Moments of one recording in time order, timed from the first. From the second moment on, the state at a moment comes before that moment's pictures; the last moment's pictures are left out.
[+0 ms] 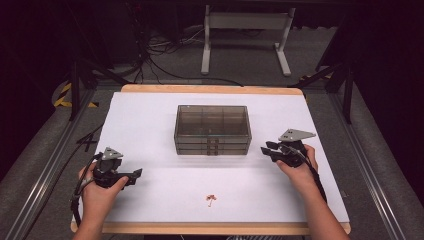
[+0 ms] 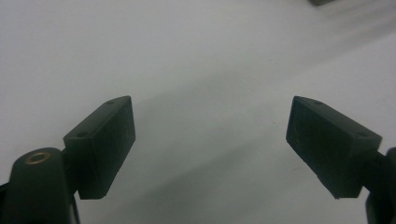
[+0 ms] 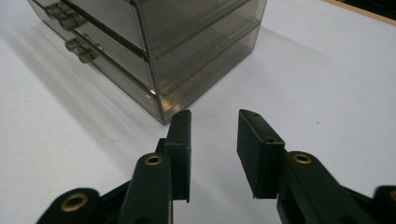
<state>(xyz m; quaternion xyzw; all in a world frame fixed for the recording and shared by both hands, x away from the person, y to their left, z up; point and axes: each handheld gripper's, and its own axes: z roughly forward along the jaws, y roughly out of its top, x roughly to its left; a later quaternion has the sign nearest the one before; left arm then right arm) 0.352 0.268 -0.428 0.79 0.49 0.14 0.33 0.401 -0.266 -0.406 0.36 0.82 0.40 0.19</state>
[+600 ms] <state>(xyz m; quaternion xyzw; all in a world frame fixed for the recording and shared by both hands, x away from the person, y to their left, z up) 0.343 0.266 -0.421 0.79 0.46 0.12 0.39 0.400 -0.268 -0.401 0.34 0.84 0.39 0.17</state>
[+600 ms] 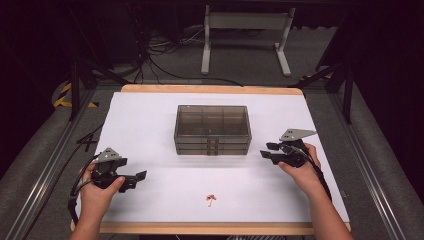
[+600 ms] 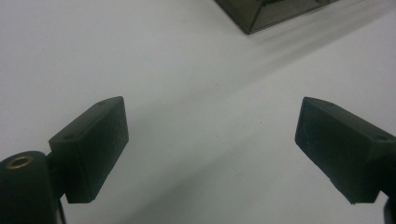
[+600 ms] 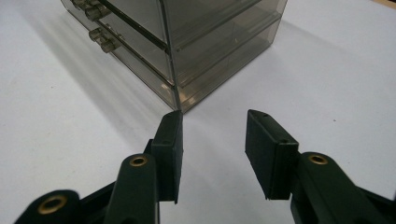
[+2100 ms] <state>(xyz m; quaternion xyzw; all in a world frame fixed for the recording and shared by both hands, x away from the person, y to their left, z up) 0.364 0.256 -0.419 0.77 0.47 0.14 0.40 0.364 -0.257 -0.420 0.25 0.83 0.38 0.32</state>
